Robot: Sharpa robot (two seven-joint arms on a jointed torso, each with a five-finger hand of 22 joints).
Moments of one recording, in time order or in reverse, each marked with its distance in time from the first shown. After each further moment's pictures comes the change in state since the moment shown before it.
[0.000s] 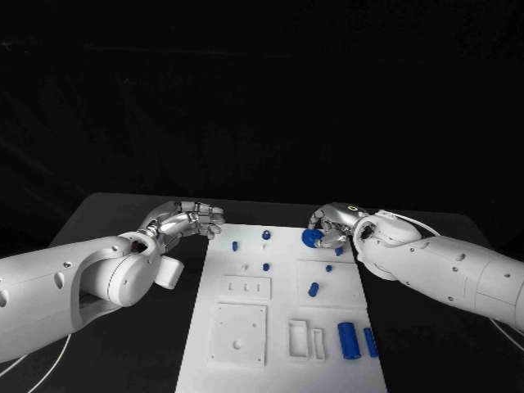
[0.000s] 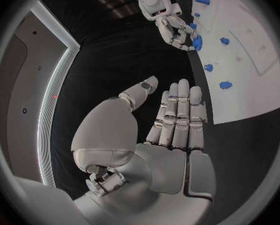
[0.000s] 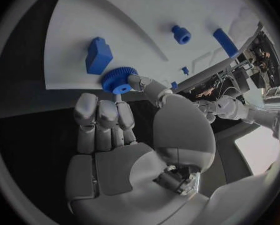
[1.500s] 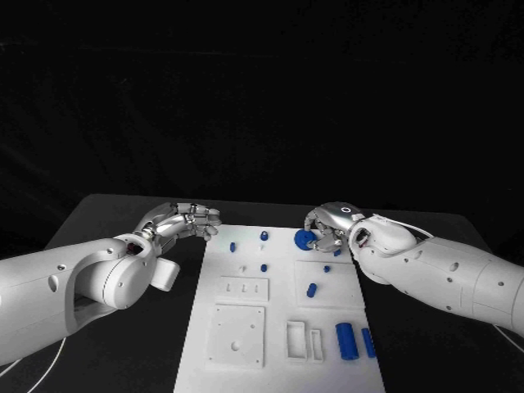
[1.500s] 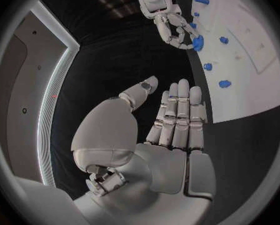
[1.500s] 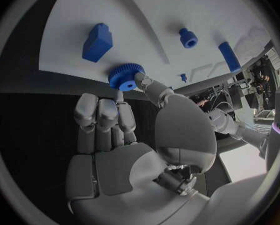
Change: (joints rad) left arm 0.000 -0.006 0.000 0.003 0.000 0.000 -0.001; left_hand 0.000 0.000 0.000 0.000 0.000 0.000 0.000 0.000 0.001 0.000 0.000 0.000 -0.001 0.000 0.000 -0.004 0.002 0.001 -0.004 -0.004 0.000 -0.002; right arm -0.010 -0.009 -0.005 0.035 -0.170 -0.105 0.012; right_hand -0.006 0.002 0.062 0.062 -0.484 0.115 -0.035 0.075 0.015 0.017 -0.038 0.000 0.000 0.023 -0.030 -0.029 0.046 0.002 -0.005 -0.002 0.012 0.000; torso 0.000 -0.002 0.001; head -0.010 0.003
